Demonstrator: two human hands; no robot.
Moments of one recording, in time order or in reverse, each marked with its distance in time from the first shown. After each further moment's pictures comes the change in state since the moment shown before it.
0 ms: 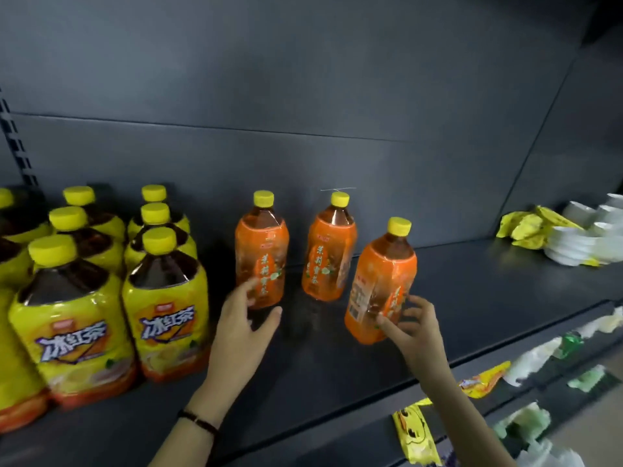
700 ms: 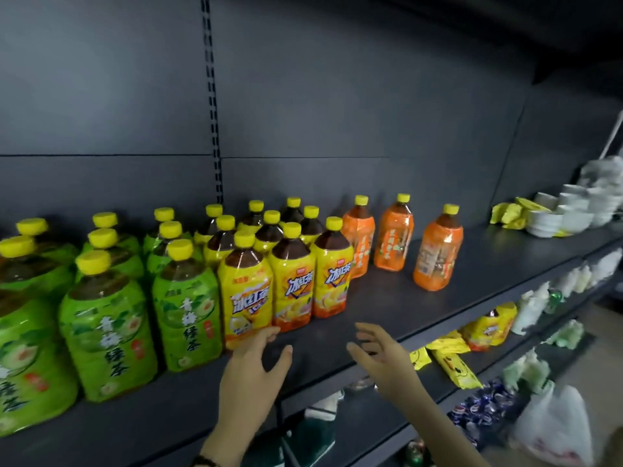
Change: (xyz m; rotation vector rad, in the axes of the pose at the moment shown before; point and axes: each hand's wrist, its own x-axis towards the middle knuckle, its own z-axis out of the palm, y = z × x) left_hand -0.125 -0.059 -0.288 0.181 -0.138 0.048; right_hand -0.272 -0.153 0.197 -0.140 -0.160 0.047
